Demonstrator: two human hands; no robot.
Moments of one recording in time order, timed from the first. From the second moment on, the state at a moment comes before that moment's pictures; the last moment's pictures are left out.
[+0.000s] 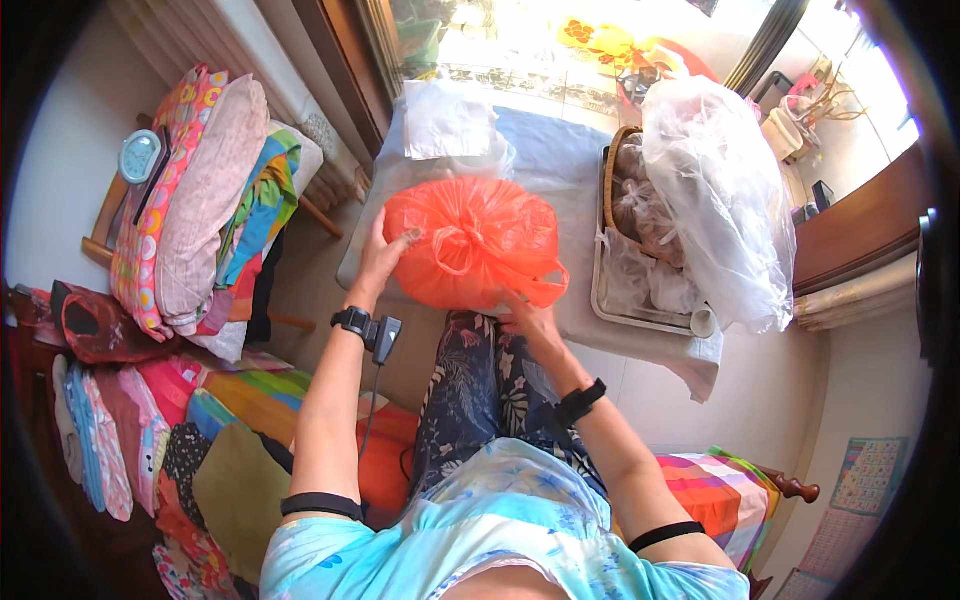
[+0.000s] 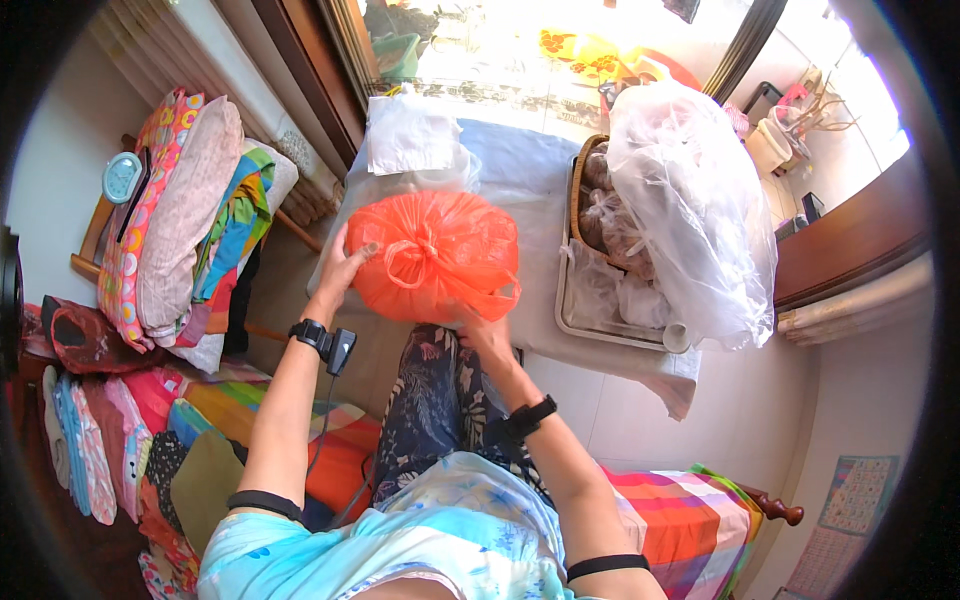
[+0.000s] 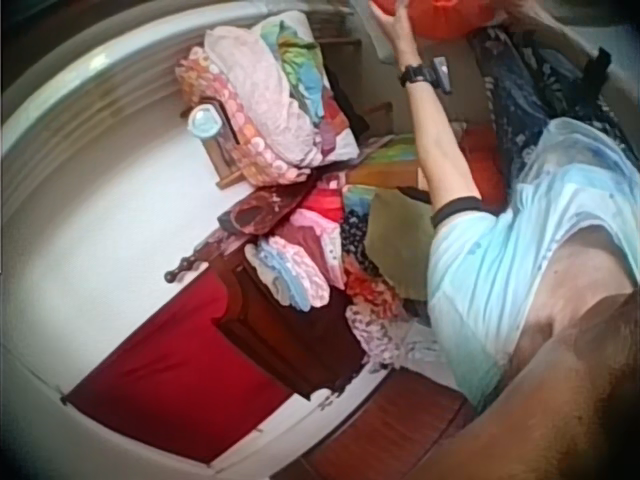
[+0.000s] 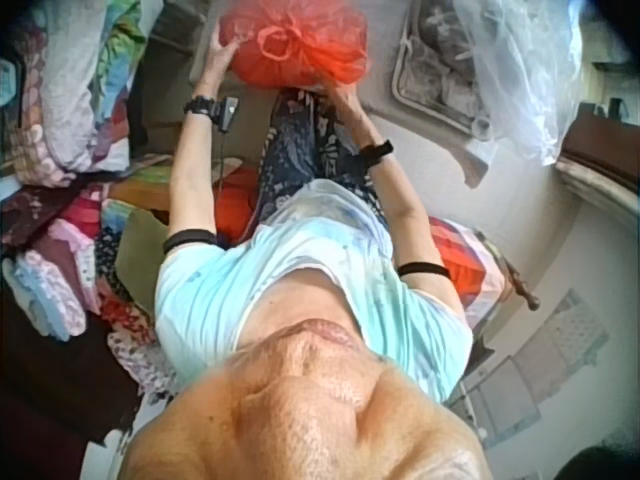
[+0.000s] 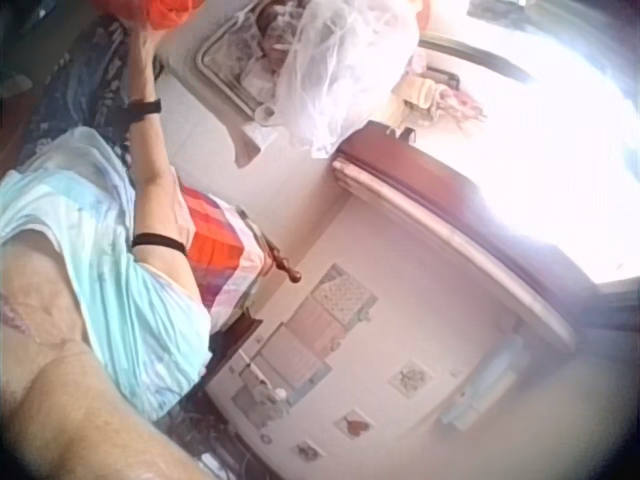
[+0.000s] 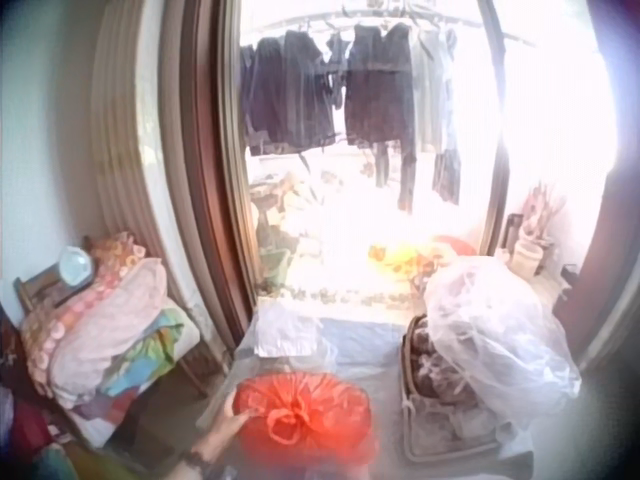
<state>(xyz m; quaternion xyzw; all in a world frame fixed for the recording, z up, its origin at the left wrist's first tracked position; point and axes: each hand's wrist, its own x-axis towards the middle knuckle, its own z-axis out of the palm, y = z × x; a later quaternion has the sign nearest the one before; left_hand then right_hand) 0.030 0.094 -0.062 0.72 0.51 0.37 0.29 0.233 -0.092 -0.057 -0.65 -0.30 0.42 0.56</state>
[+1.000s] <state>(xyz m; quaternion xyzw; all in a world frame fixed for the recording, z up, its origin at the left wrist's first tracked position) 0.161 -0.021 -0.041 0.51 0.33 0.10 0.79 0.363 -0.065 -0.095 -0.64 -0.21 0.34 0.65</state>
